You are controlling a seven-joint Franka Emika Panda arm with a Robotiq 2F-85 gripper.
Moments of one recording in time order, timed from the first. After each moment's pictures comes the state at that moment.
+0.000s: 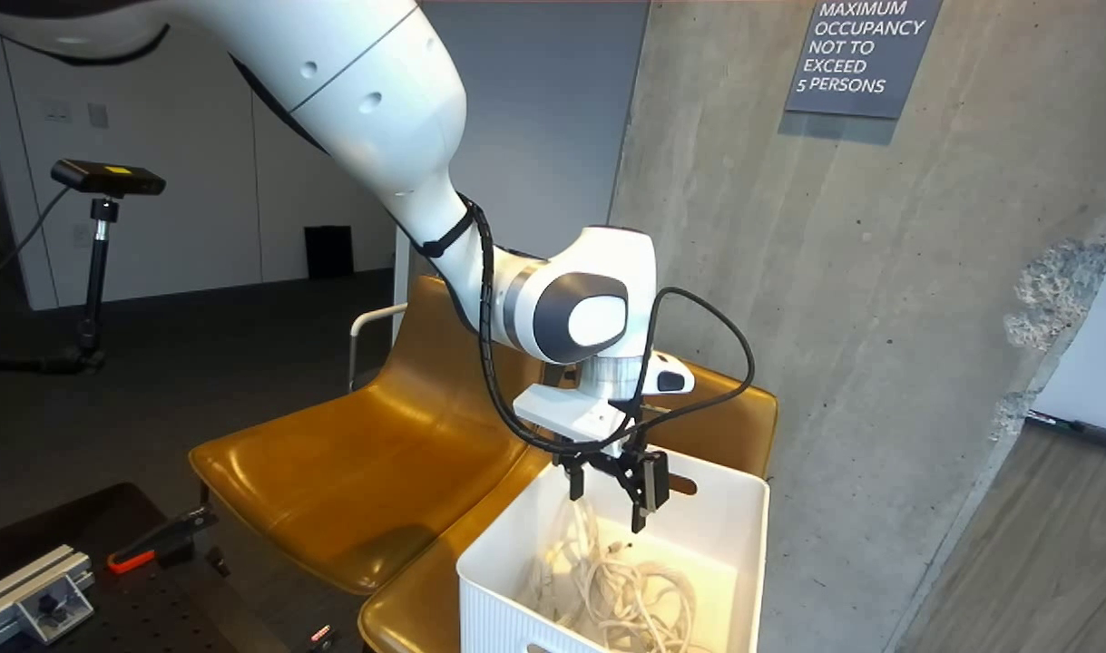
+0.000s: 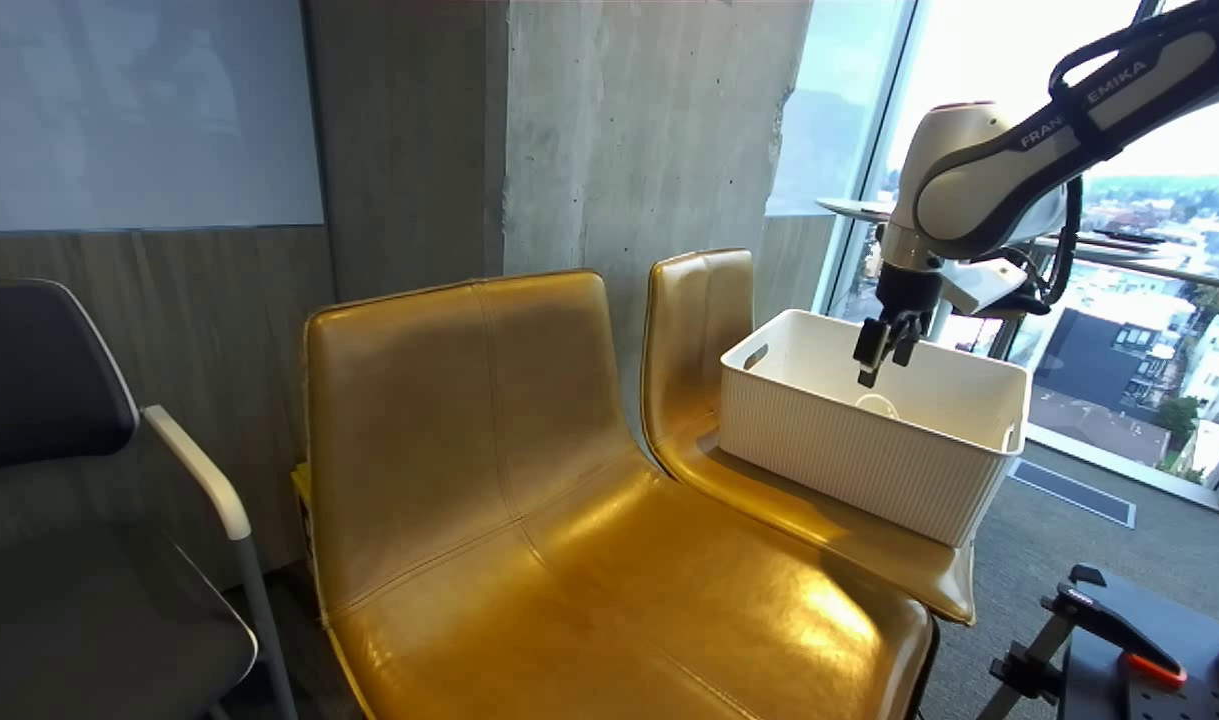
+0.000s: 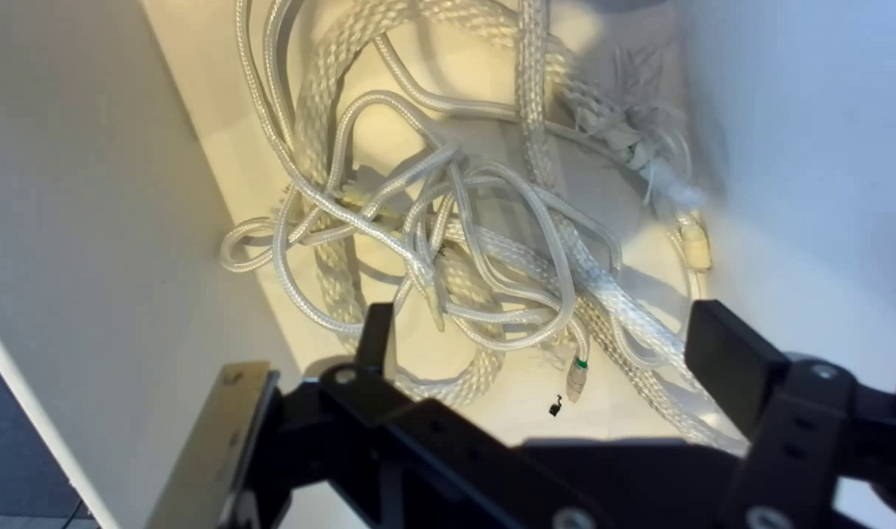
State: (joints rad) arm -0.25 0.60 -0.16 -1.75 -0.13 2.42 -0.16
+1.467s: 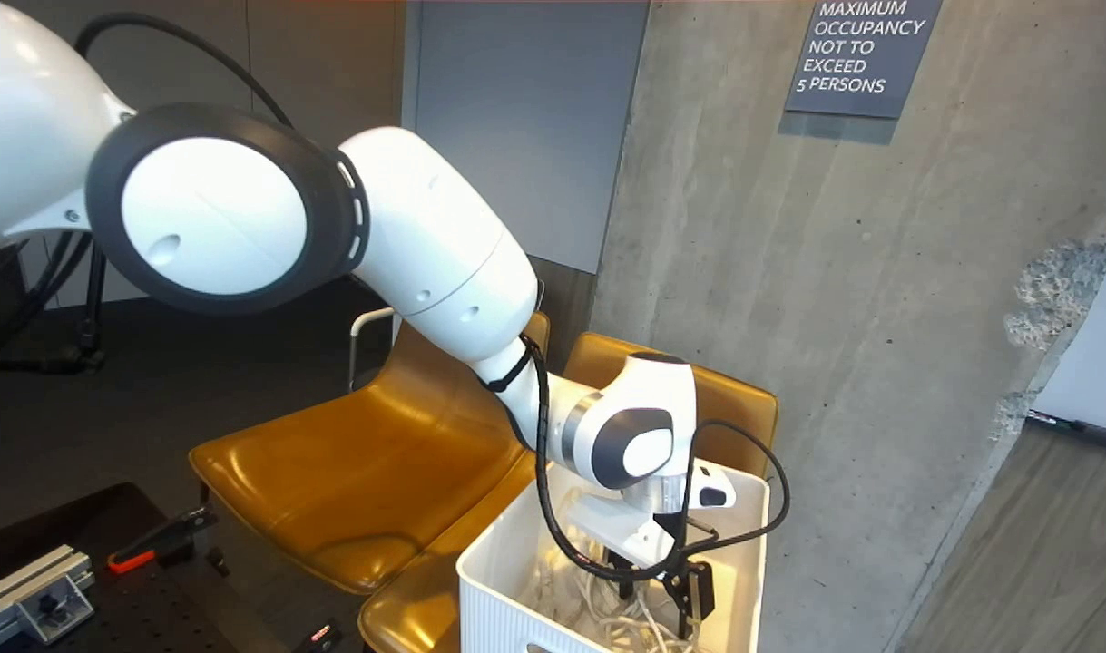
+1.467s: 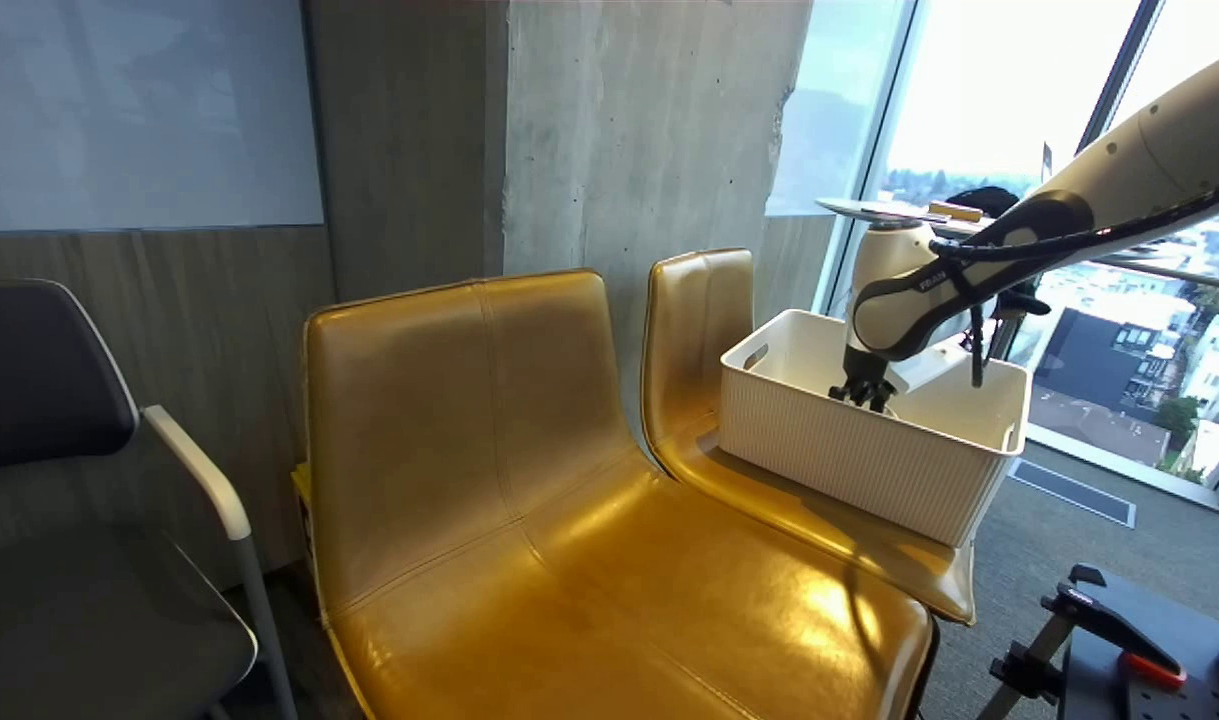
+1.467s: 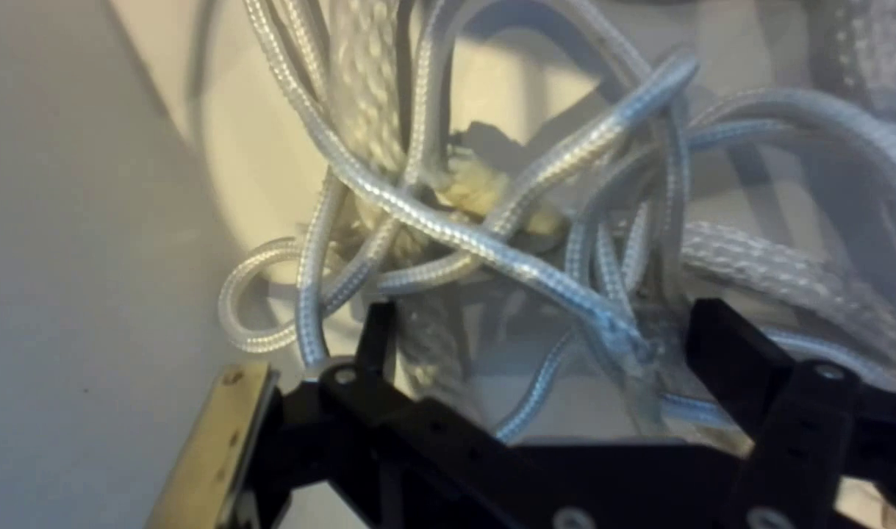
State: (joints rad) arm -0.32 1.07 -0.20 -1.29 -0.13 2.42 -0.07
